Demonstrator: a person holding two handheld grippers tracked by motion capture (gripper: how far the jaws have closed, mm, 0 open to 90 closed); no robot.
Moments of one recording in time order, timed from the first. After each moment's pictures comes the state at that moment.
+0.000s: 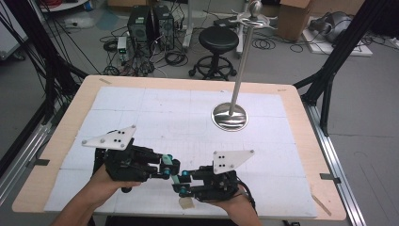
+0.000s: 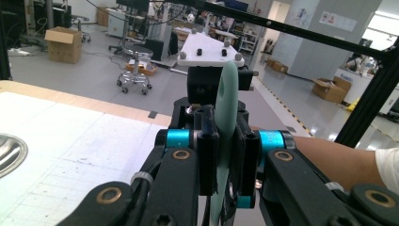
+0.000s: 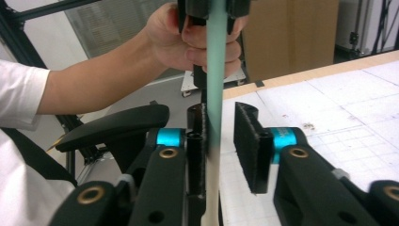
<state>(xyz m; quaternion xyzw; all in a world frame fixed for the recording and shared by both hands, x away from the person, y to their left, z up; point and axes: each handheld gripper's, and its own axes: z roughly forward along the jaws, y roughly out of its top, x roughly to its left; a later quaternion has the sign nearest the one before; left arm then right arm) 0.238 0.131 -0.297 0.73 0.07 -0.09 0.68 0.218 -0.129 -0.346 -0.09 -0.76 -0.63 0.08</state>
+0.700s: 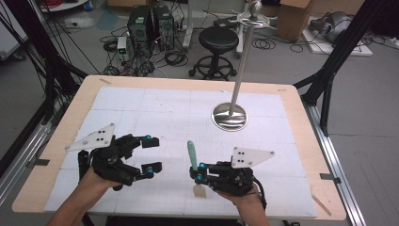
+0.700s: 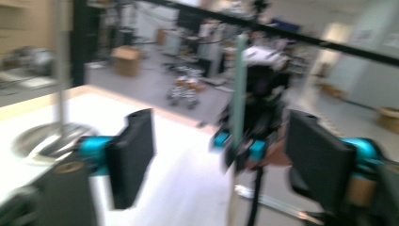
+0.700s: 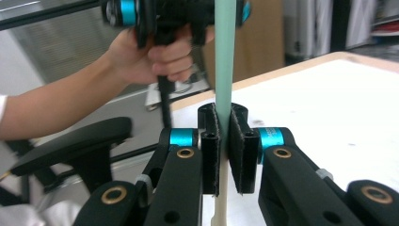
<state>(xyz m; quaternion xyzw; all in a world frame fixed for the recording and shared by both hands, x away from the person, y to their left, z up) 0.240 0.172 -0.318 0.70 0.17 0.01 0.69 0.223 -0.167 -0.346 -0.17 -0.75 -0.64 0.01</state>
